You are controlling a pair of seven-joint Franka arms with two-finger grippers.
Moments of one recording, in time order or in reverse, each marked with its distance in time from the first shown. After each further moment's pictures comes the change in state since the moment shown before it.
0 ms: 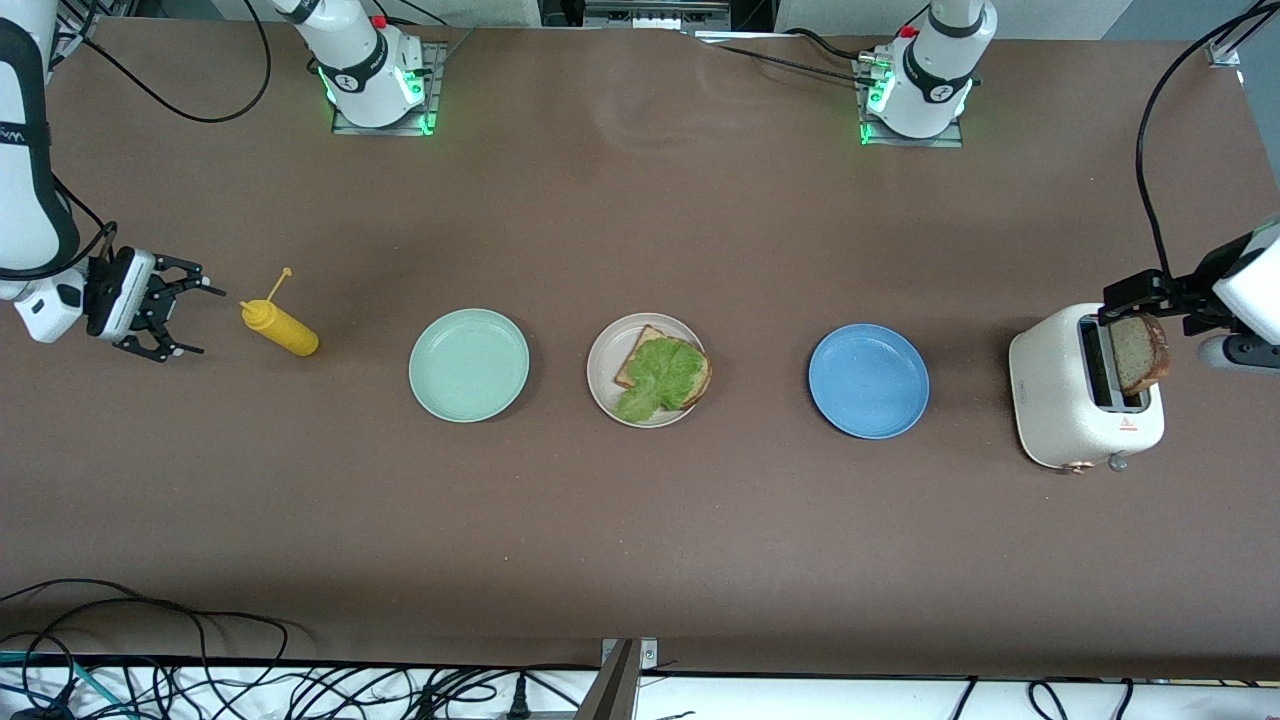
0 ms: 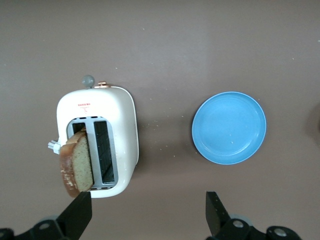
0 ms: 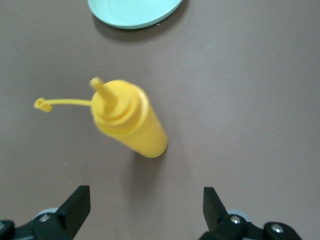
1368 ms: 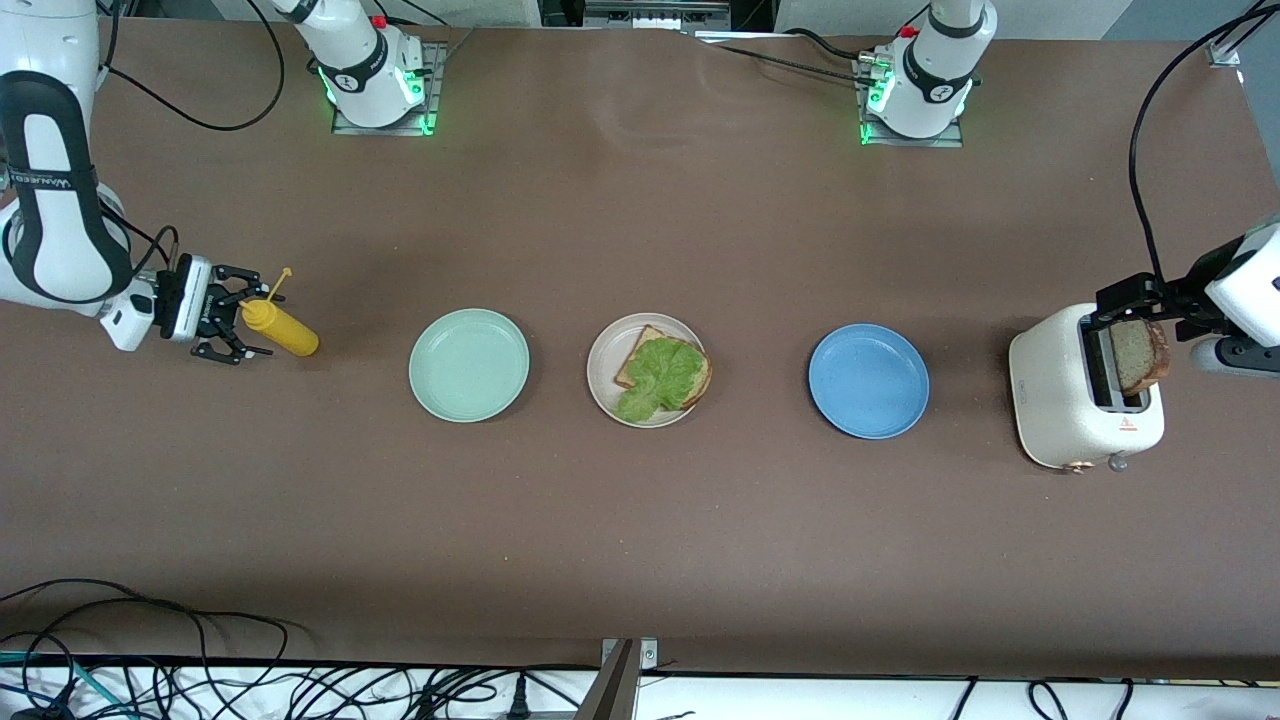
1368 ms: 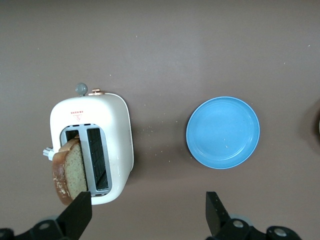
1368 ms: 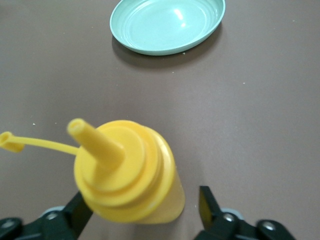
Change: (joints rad) left arm 0.016 0.001 -0.049 0.004 0.000 0.014 -0.009; right arm -0.010 0.105 0.084 -0.029 0.193 -0.015 -0.199
